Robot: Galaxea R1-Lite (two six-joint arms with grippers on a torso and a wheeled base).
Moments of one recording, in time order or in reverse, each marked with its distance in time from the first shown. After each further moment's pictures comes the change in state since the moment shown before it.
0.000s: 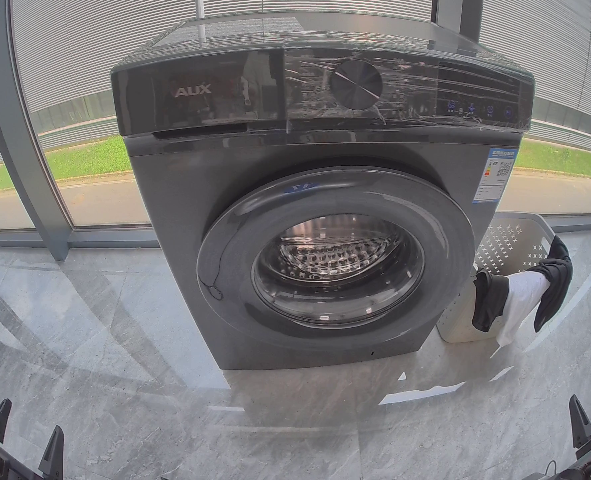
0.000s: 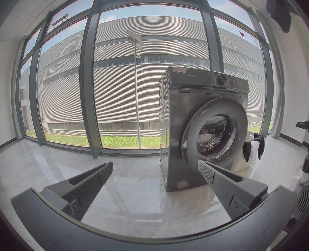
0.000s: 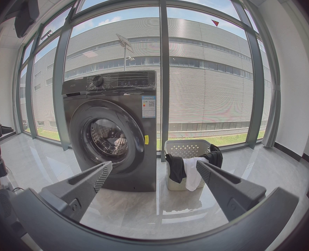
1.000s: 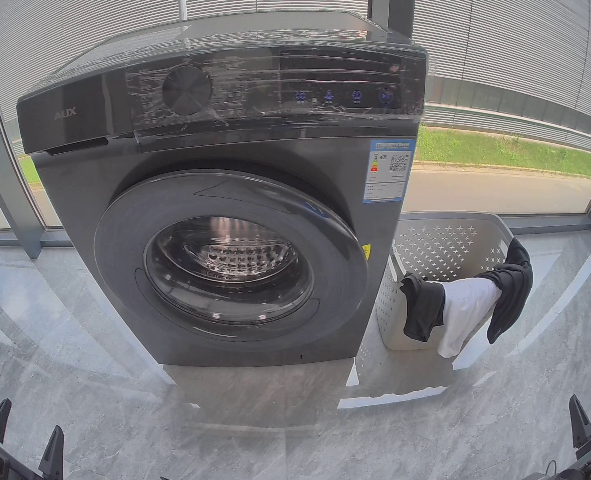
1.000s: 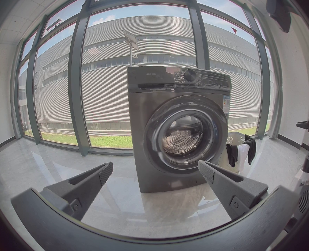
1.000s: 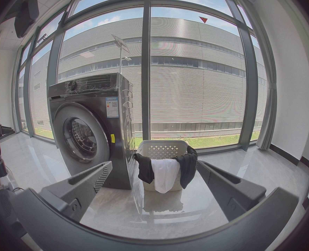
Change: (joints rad) left arm 0.001 0.000 0.000 0.000 -0.001 0.002; right arm 0.000 0.000 0.000 0.000 0.001 0.001
